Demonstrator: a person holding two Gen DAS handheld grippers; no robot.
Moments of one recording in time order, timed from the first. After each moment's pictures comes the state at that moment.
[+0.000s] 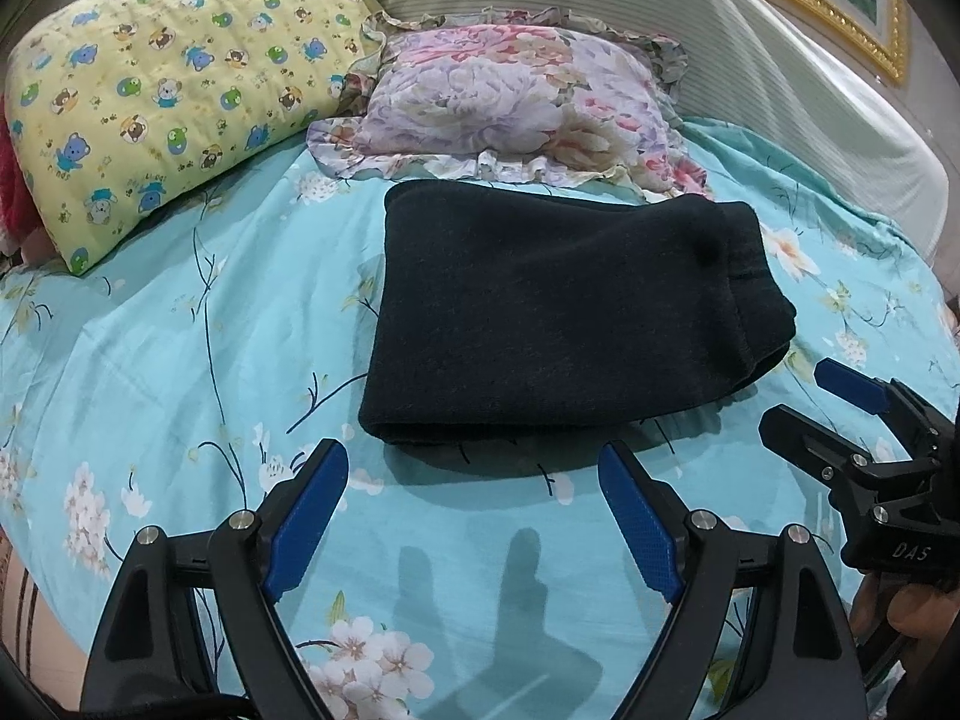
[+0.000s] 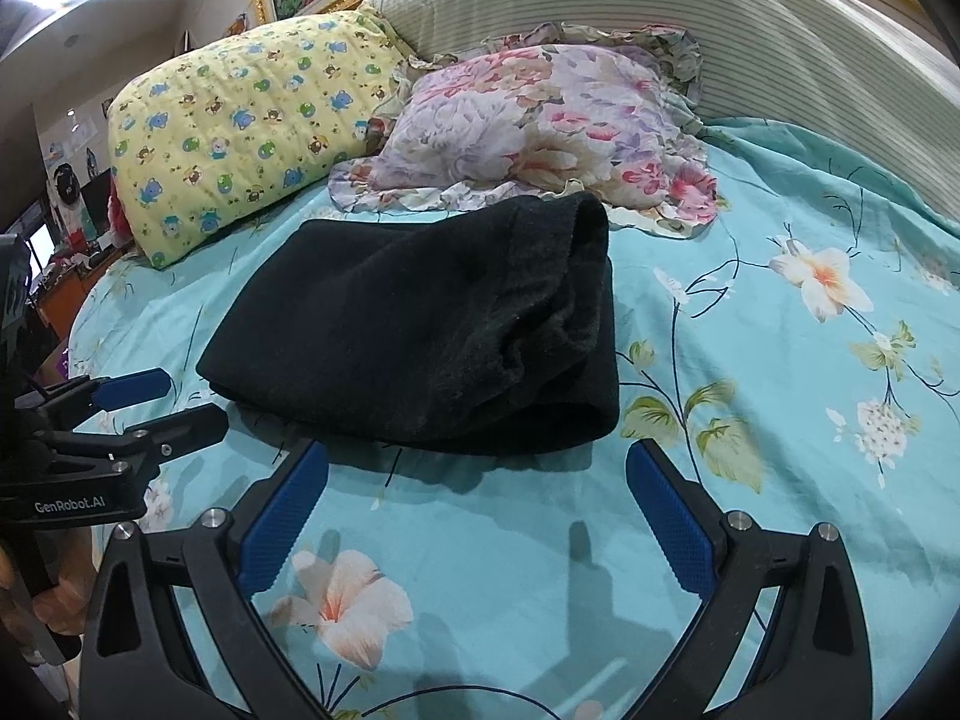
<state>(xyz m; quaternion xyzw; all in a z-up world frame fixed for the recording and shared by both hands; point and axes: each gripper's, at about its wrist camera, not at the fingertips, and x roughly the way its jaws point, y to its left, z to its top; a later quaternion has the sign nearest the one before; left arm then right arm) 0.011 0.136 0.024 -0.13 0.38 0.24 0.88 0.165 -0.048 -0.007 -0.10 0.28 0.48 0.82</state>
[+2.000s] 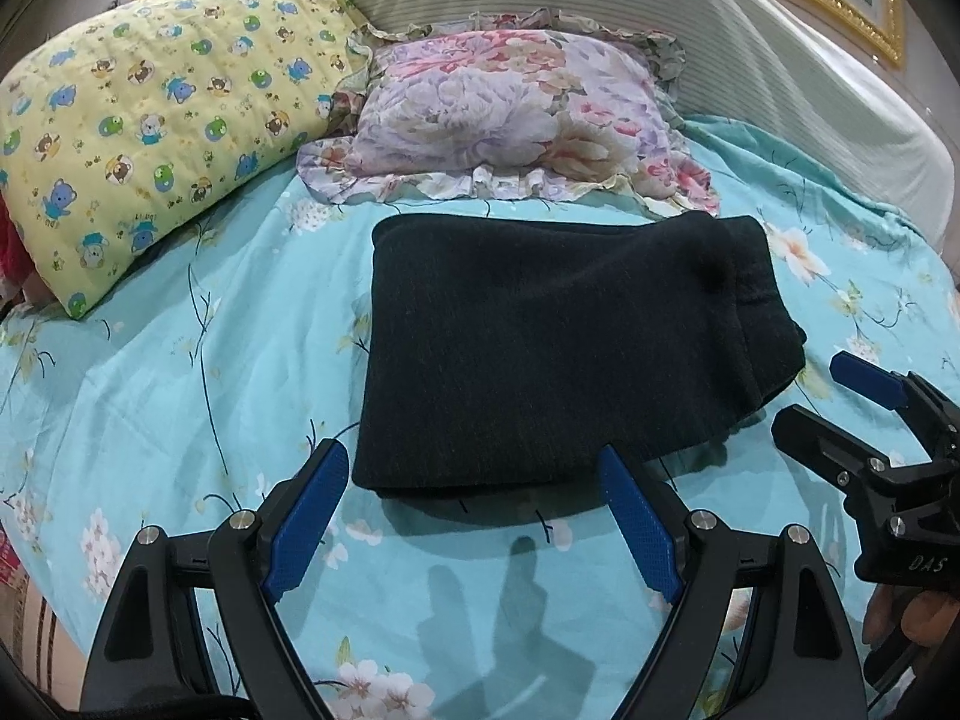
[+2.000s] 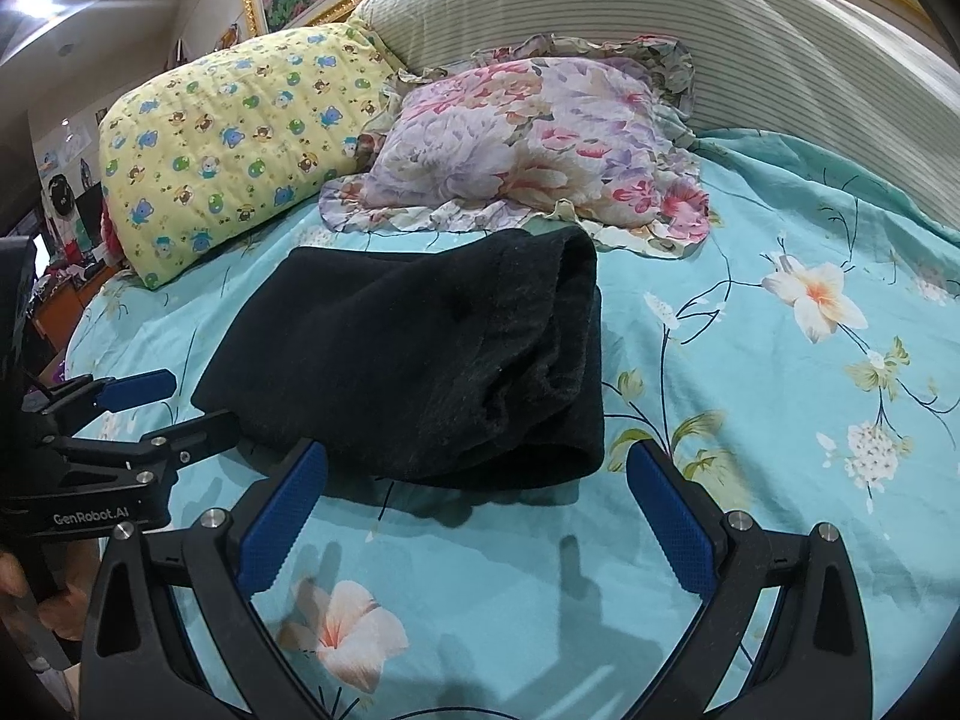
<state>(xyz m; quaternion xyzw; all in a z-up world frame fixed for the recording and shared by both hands) 0.034 0.141 0.033 -0.11 0.39 0.25 0.88 0.176 -0.045 0.006 -0.09 0.27 0.48 0.83</state>
